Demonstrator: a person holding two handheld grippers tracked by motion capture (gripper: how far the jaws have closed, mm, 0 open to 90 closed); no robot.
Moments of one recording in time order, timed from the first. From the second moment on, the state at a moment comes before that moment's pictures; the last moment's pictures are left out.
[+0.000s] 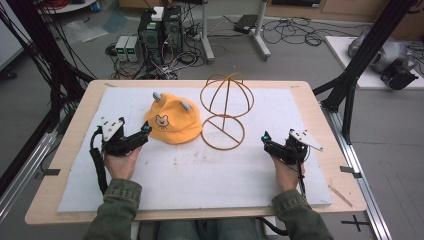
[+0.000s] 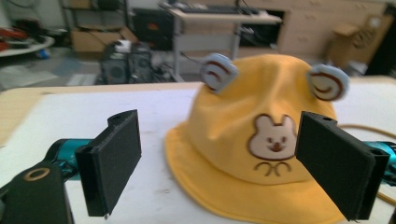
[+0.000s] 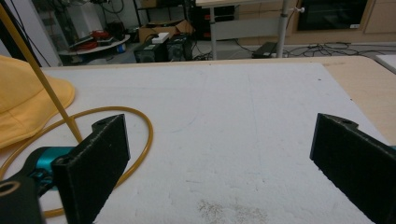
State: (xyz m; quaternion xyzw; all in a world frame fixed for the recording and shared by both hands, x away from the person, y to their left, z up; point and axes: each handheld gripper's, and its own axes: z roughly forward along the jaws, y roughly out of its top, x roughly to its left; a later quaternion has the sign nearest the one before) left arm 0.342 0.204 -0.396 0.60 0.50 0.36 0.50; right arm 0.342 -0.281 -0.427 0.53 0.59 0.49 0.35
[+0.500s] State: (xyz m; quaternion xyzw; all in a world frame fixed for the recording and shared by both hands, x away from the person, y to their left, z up) left arm 0.406 0.158 -0.362 0.73 0.48 0.26 0.41; right arm 0.341 -0.281 -0.427 0.53 0.60 0.49 0.35
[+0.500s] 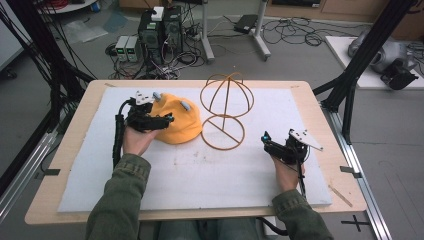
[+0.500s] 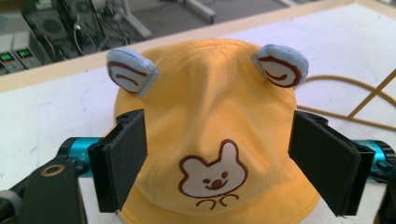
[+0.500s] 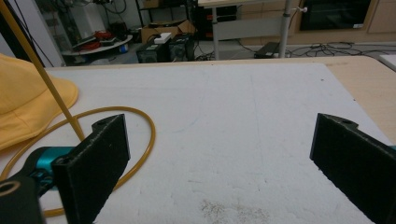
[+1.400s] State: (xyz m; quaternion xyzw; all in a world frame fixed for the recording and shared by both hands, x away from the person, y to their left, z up) left arm 0.435 0.138 -0.365 0.77 0.48 0.27 0.32; right arm 0.342 -0.282 -0.427 0.53 0.60 0.50 0.34
